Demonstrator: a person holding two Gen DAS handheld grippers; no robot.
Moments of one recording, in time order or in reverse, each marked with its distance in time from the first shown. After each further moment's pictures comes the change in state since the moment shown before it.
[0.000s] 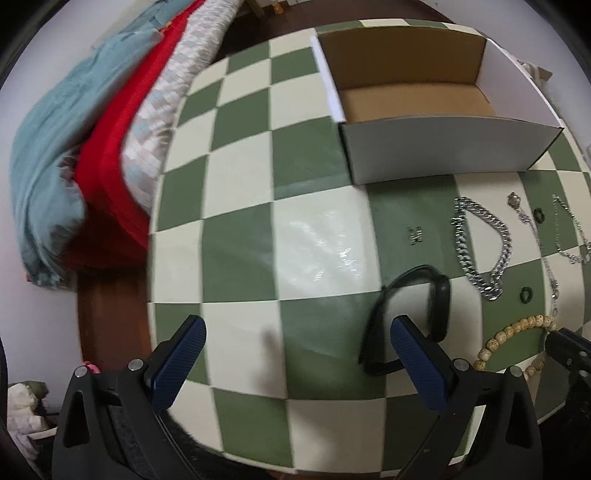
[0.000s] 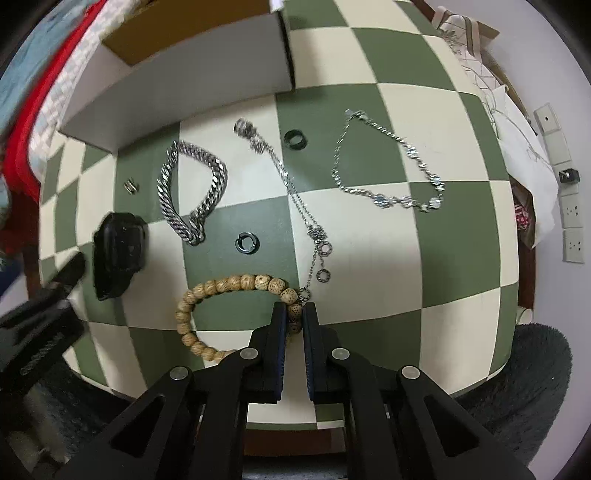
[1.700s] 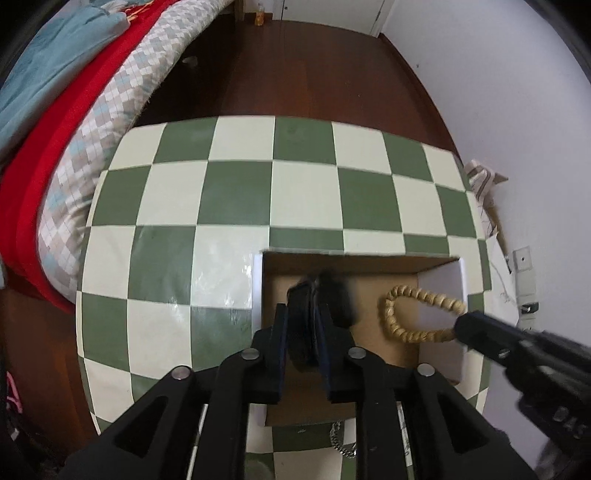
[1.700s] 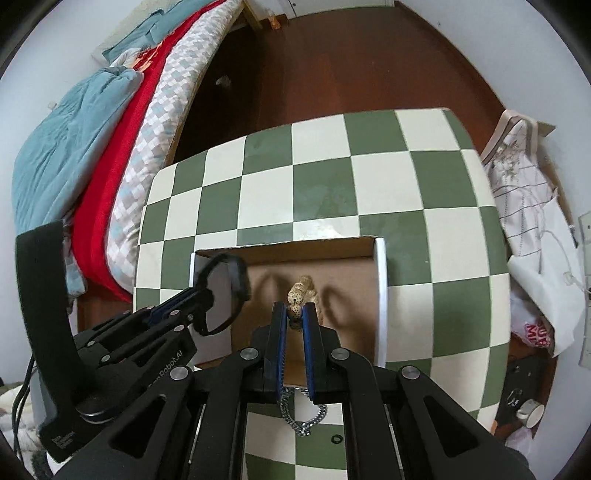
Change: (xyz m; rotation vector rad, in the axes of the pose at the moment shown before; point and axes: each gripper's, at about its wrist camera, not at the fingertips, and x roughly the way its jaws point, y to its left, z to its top) left arm -0.024 0.028 0.168 -0.164 -0.063 -0.400; right arm -0.096 0.054 0.223 -0.091 -0.137 0.198
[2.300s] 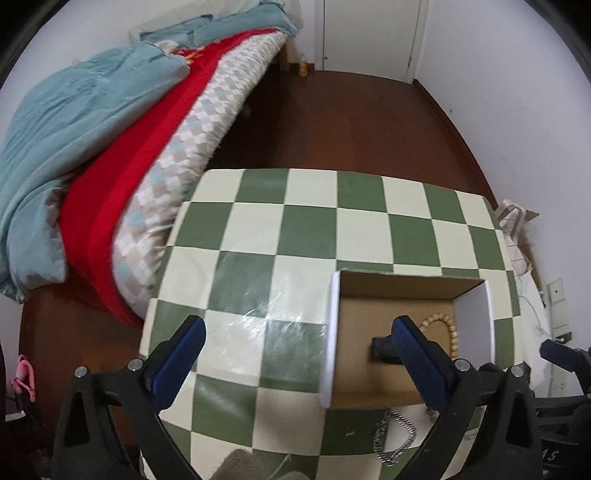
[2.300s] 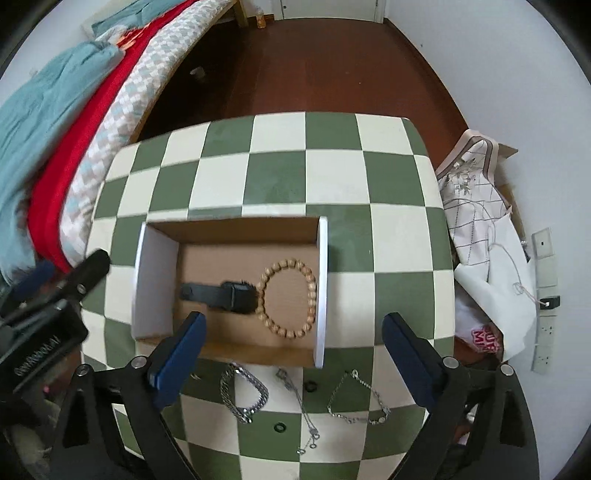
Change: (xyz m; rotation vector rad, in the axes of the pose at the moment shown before) left arm -0.052 0.022 -0.033 -0.035 -0.220 0.203; right arm -0.009 0.002 -0.038 -0.099 -0.053 -0.249
